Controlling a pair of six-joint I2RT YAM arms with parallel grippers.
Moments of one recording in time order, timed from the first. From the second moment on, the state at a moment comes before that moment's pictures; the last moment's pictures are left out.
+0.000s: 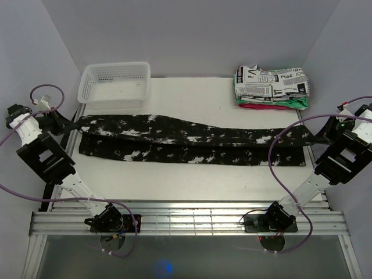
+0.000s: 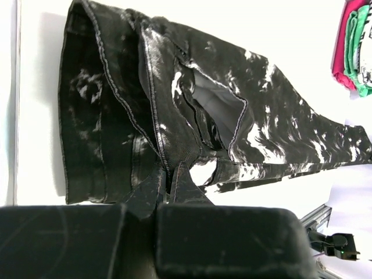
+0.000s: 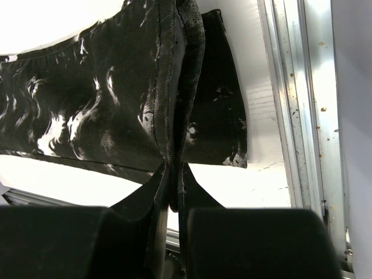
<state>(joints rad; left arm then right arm) 0.78 2.02 1.77 -1.00 0.91 0.26 -0.77 1.98 1.74 -1.23 -0.59 -0.34</state>
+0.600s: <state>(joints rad) 0.86 1.93 1.24 -0.88 0.80 0.43 -0.77 1.93 1.59 -0.93 -0.49 -0.38</state>
